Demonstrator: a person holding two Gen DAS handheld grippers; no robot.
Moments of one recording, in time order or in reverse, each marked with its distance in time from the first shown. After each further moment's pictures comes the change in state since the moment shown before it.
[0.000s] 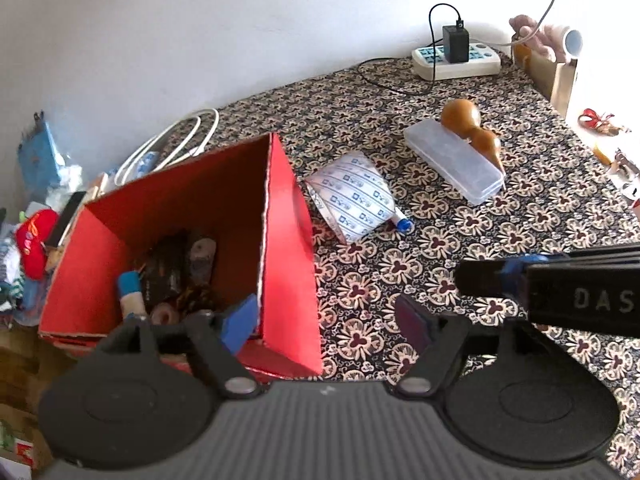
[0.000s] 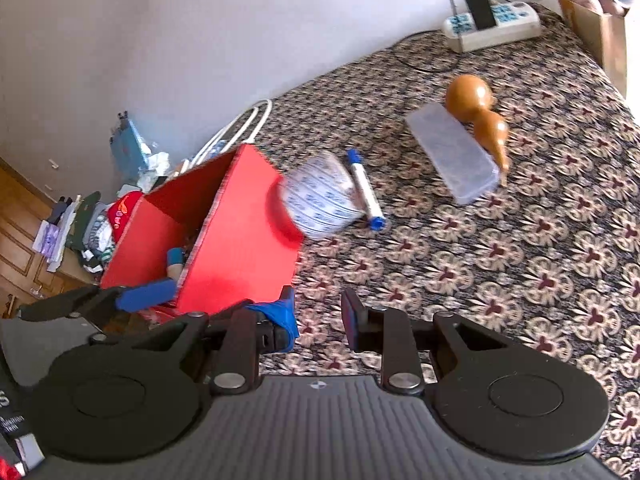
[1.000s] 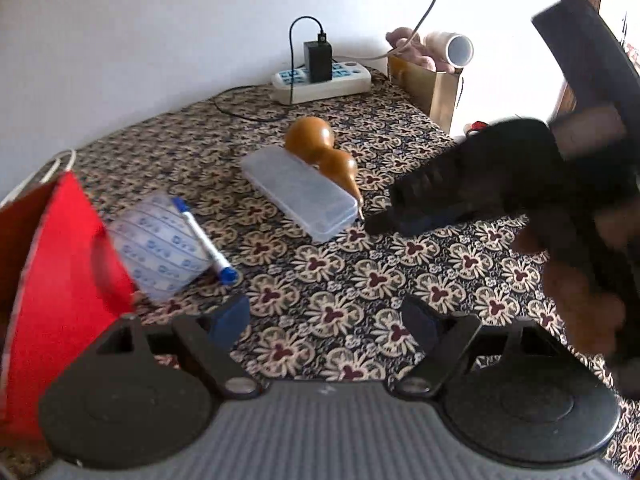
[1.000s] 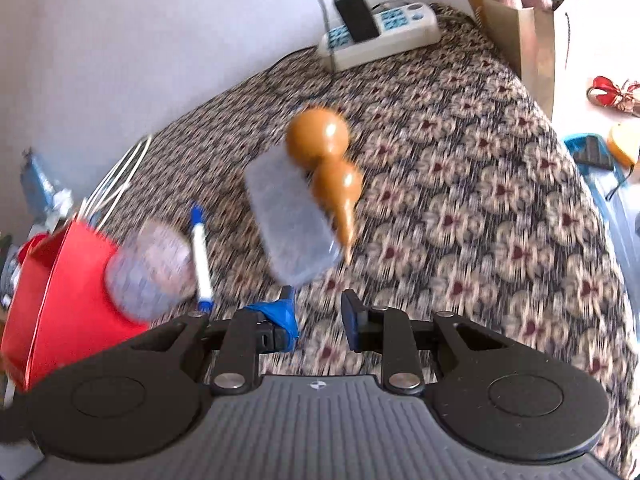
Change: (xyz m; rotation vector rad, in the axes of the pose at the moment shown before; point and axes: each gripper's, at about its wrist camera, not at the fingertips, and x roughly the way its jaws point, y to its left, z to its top) left arm 0.055 -0.083 0.008 0.067 -0.136 -0.352; right arm 0.040 -0.105 0.068 0.067 -0.044 -0.223
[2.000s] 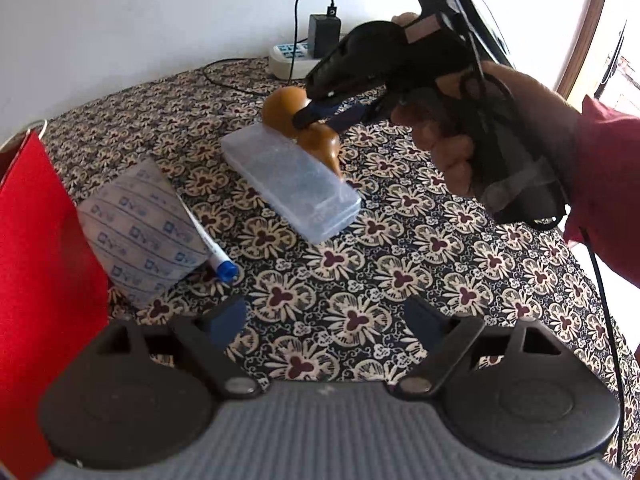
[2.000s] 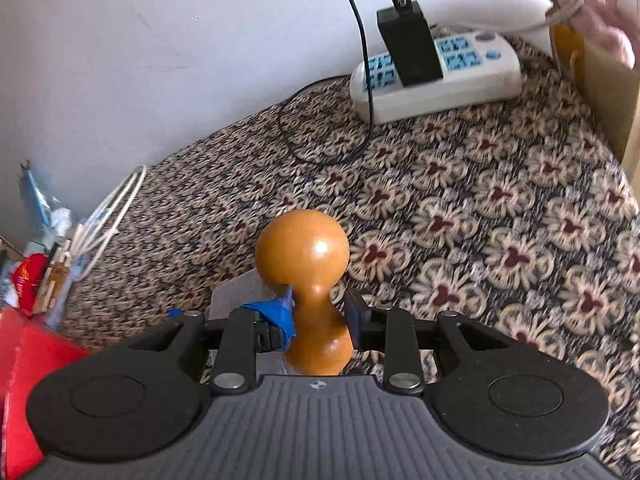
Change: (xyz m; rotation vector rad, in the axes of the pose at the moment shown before) left arm 0.035 0.037 0.001 -0.036 0.048 -0.088; right arm 0.085 0.007 0.081 -0.071 -0.023 0.075
